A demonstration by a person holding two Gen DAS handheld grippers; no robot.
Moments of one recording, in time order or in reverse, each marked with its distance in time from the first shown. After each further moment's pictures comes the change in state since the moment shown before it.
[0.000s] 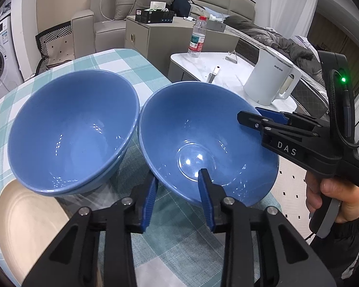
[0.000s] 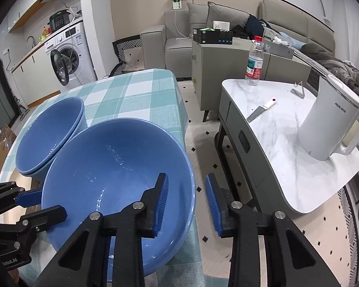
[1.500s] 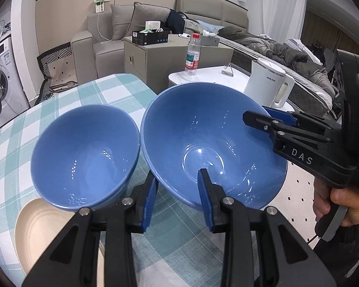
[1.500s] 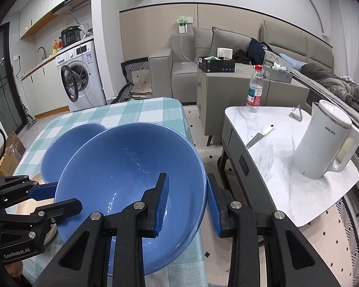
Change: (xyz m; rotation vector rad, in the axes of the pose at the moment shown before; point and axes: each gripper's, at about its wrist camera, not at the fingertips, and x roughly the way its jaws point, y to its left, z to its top) left arm -0.036 -0.010 0.014 0.070 -0.099 0.038; right arm -0.063 0.007 0.007 -0.006 -0.156 0.029
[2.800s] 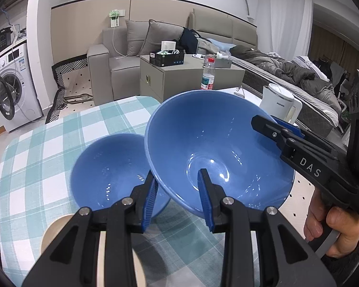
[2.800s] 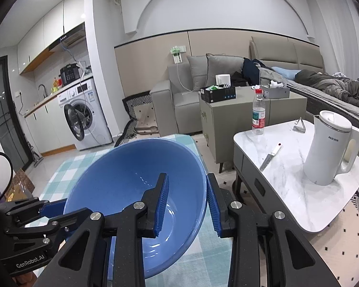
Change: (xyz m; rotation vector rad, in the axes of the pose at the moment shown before) left arm -0.042 0.031 0.018 -0.035 -0.103 0.060; right arm -0.033 0.046 0.030 0.132 -0.193 0.036
